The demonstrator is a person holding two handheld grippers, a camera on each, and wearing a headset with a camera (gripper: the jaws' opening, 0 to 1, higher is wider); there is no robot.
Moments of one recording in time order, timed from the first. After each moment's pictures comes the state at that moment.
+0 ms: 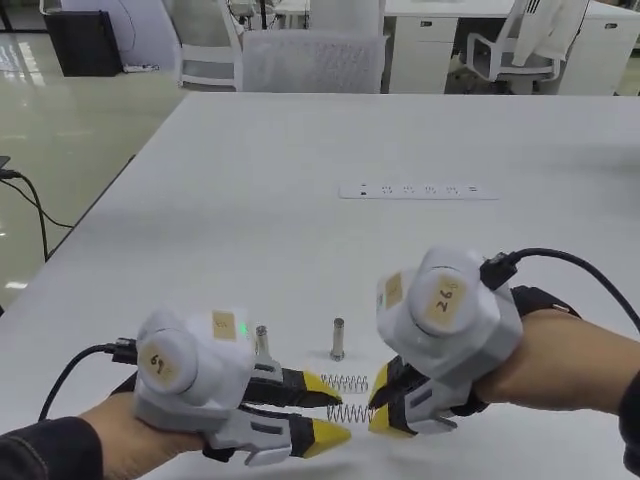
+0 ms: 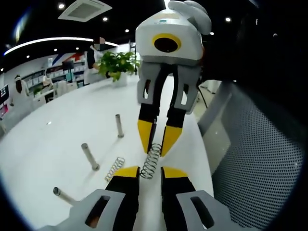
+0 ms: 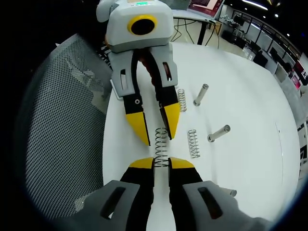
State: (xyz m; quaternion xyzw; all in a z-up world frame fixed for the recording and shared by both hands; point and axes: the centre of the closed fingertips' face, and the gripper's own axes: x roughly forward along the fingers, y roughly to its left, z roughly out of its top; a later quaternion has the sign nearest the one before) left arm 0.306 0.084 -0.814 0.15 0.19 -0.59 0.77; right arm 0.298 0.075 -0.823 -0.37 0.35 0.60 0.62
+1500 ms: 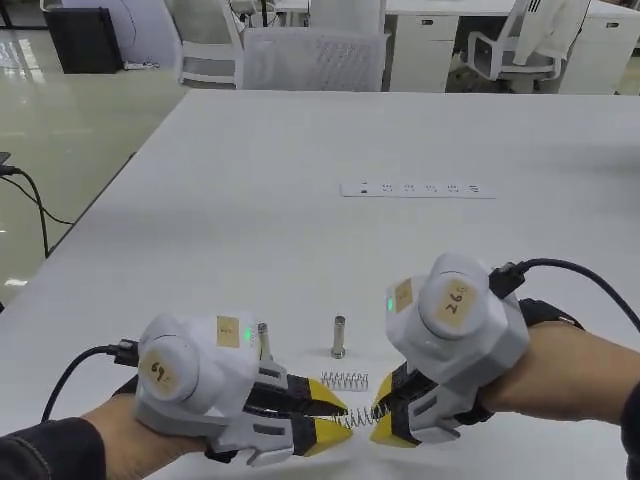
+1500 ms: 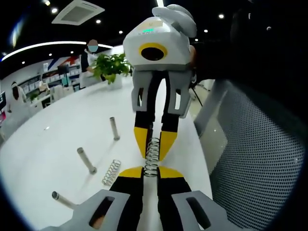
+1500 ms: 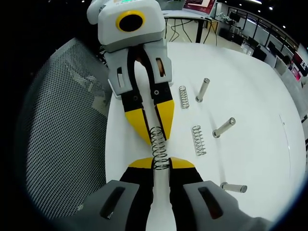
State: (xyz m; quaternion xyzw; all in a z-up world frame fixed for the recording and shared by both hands) left arm 0.299 0.081 -0.812 0.16 0.18 -0.60 0.76; right arm 0.294 0.074 -0.829 -0.34 0.36 0.60 0.63
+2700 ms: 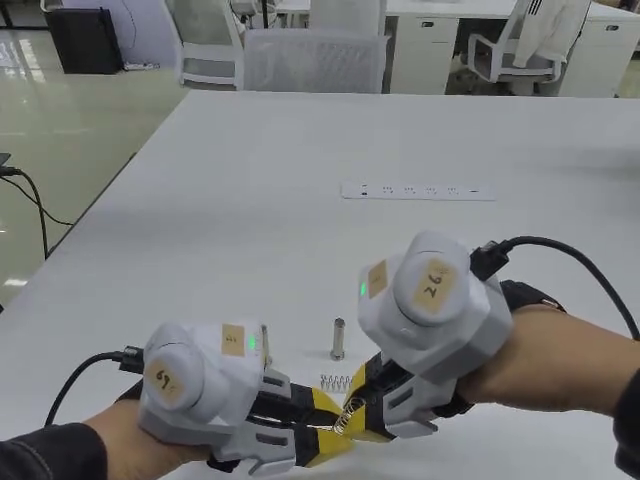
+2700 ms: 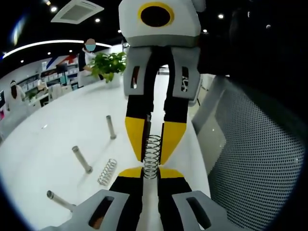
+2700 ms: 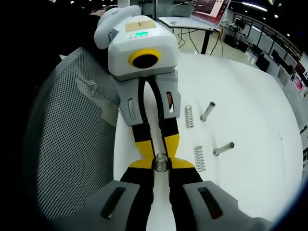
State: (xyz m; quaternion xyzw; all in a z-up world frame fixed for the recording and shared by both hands) left arm 0.295 0.077 -0.817 0.16 0.18 -0.60 0.76; right arm 0.284 0.099 -0.803 -0.34 0.33 0.62 0.62
